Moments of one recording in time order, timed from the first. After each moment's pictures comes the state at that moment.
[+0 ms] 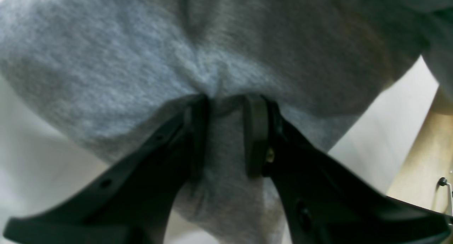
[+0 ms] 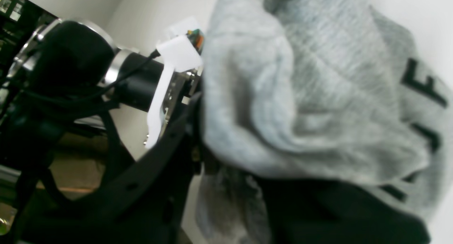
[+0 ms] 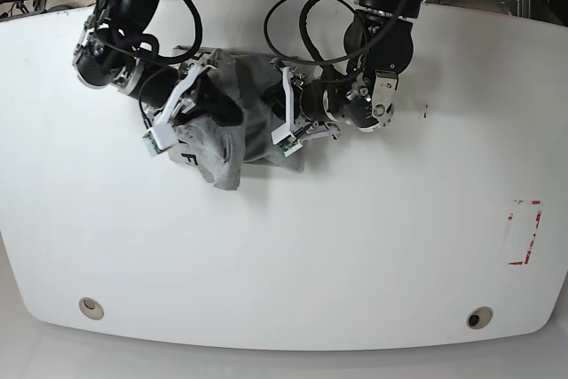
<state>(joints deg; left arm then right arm) -3.2 6.3 9.4 81.4 -14.3 -42.4 61.4 -7.2 -0.3 25.8 109.9 62.8 40.0 -83.4</state>
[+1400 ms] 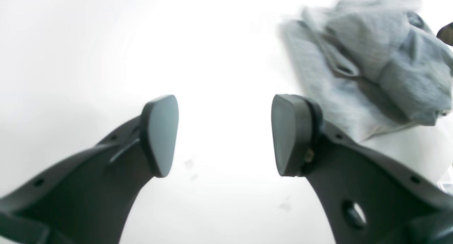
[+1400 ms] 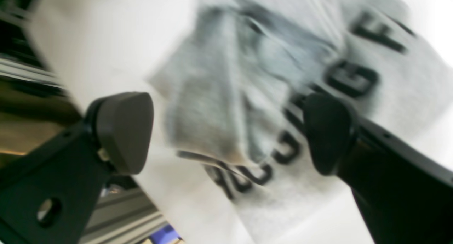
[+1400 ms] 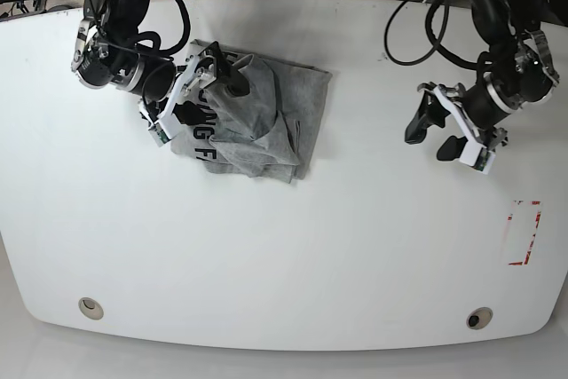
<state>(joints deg) 6.6 -13.2 -25.0 108.8 -43.3 -42.8 65.7 -10.2 8.1 17.9 106.5 52.3 40.0 -75.5</state>
